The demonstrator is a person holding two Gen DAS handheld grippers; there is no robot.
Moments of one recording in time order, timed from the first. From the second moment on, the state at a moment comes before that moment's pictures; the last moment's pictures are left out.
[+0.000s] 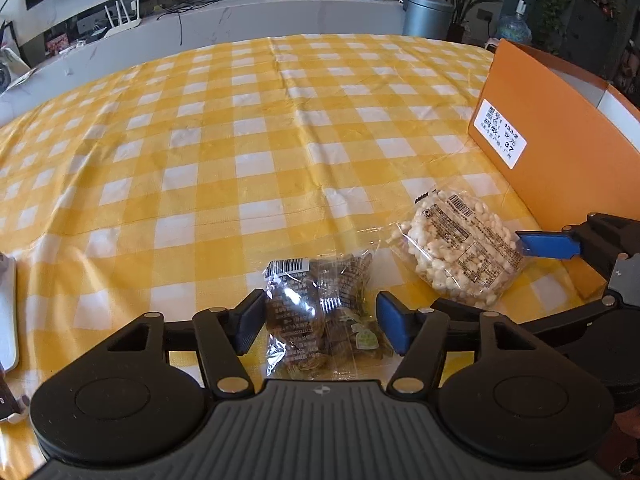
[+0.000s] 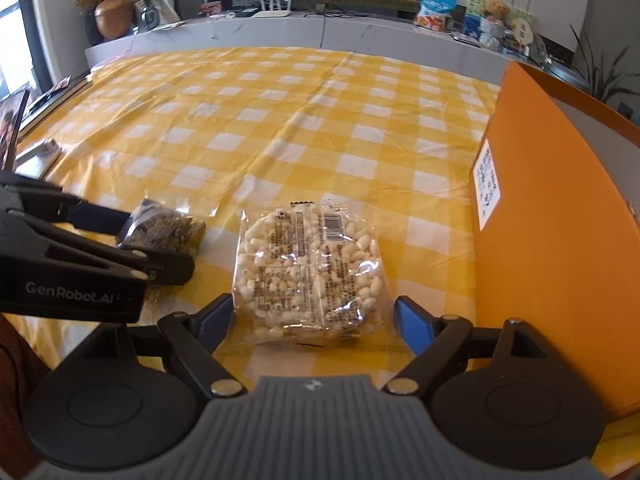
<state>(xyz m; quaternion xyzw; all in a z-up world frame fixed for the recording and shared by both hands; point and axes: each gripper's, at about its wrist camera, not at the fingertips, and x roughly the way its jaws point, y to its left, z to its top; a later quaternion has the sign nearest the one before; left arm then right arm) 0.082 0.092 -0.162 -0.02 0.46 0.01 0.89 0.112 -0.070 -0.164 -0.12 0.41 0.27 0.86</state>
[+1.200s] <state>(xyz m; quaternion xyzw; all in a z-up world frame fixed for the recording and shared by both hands) 0.047 0.080 -0.091 -0.06 0.37 0.05 0.93 0.077 -0.088 -0.090 -0.11 0.31 0.26 0.91</state>
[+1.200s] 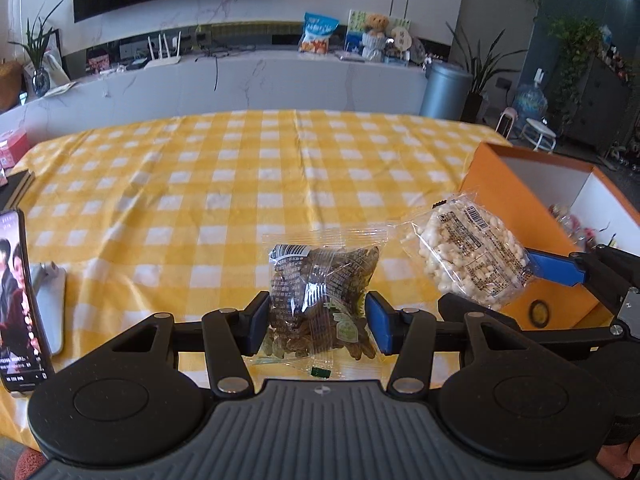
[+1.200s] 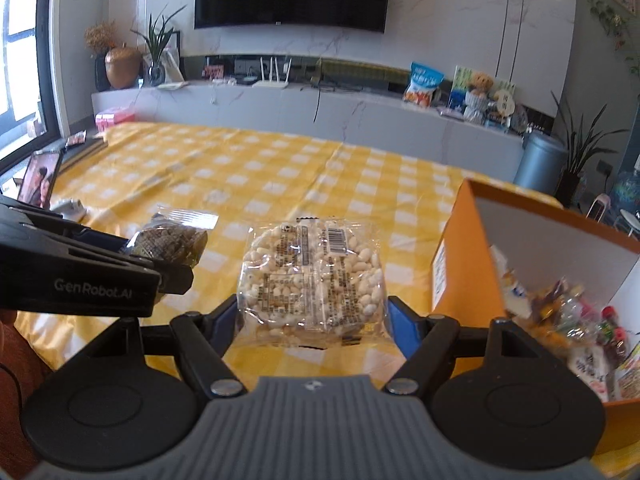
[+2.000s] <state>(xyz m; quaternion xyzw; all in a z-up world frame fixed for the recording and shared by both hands) 0.127 -0.051 -0.036 0.07 0.32 -0.15 0.93 0.113 -0.224 -0.015 -0.13 0.27 0.15 0.94</state>
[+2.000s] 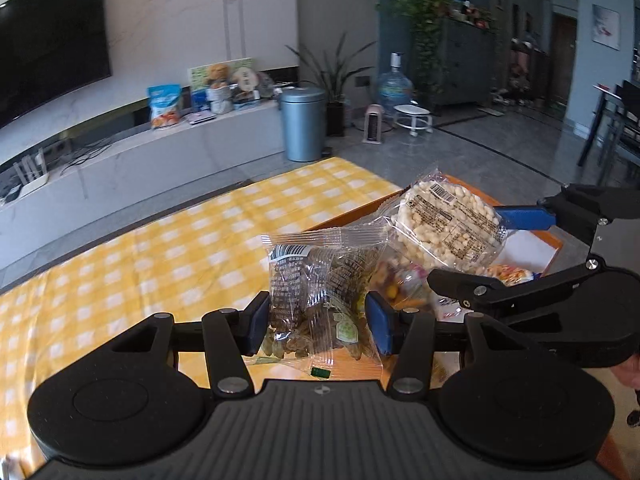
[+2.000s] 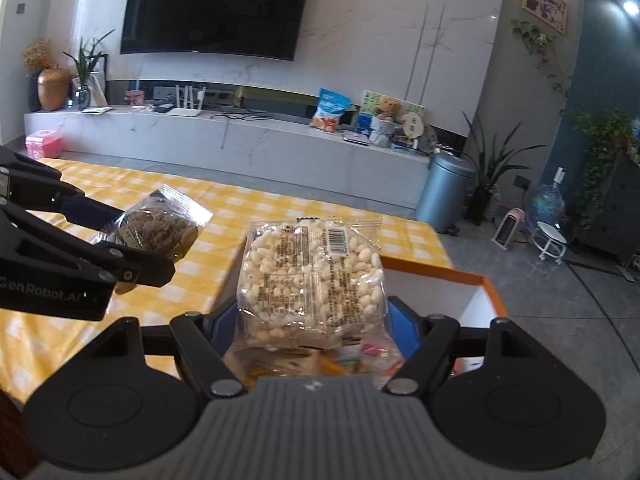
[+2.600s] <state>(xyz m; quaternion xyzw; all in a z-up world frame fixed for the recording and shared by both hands) 0.220 -0.119 -0.073 0.14 0.36 -0.23 0.89 0.203 -0.297 -0.033 -0.09 0.37 0.09 0.92</state>
